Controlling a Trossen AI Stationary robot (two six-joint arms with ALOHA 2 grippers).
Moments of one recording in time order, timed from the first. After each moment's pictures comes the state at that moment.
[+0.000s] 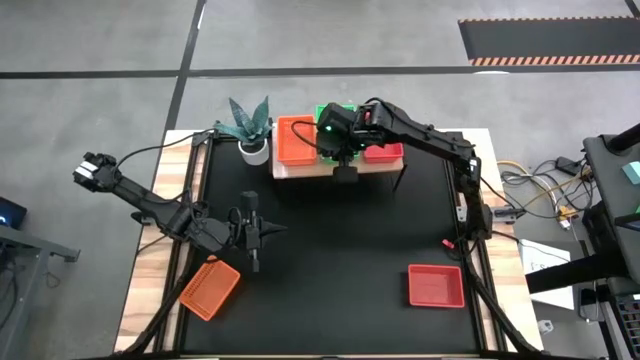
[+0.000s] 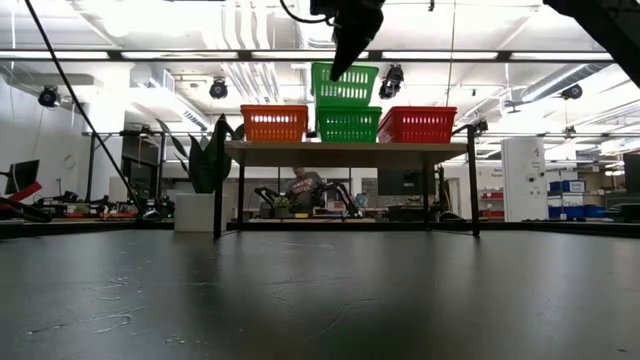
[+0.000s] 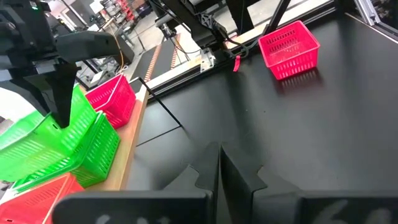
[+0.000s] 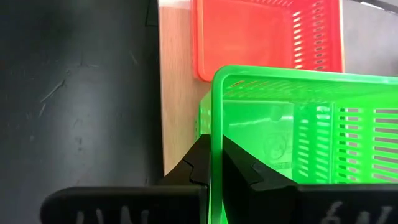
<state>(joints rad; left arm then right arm) -0.48 1.03 0.78 -0.09 -0.64 0.27 -0.26 2.04 2.34 -1.35 0.12 -0.41</state>
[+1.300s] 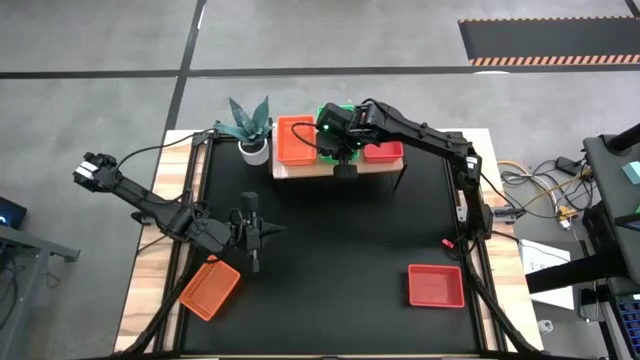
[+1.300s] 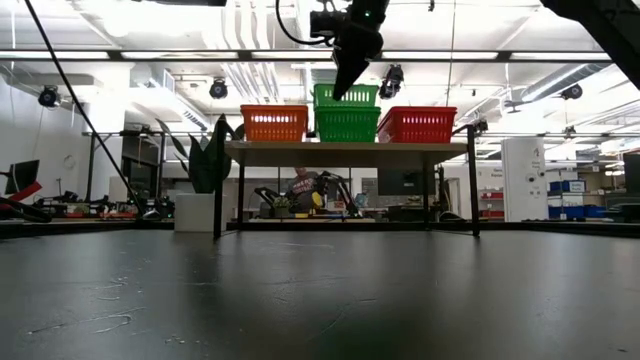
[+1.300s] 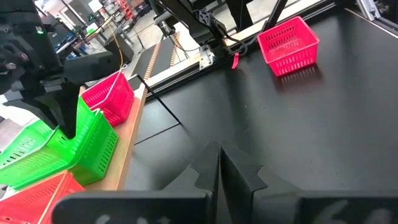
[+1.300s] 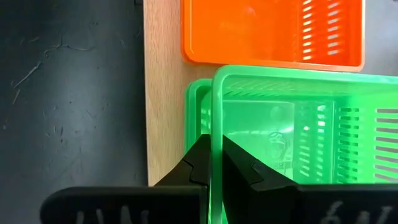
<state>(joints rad) -0.47 1.03 0.76 -0.09 -0.64 0.27 -0.30 2.05 2.24 -1.30 0.12 -0.45</state>
